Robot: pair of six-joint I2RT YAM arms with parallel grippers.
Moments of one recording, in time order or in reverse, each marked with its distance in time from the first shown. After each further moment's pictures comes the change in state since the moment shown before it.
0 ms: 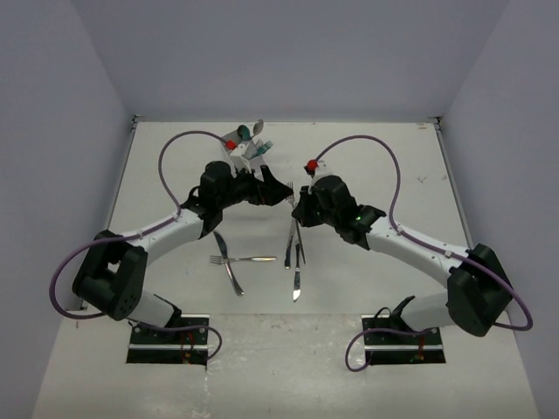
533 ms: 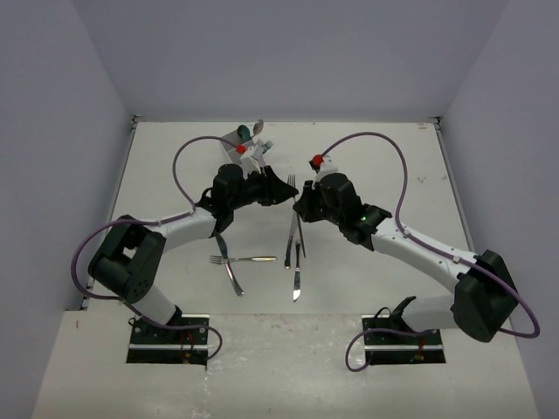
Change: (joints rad) left arm -0.050 0.141 0.010 0.154 -0.019 -0.197; right arm -0.007 -0.045 0.002 0.024 0.021 -0.002
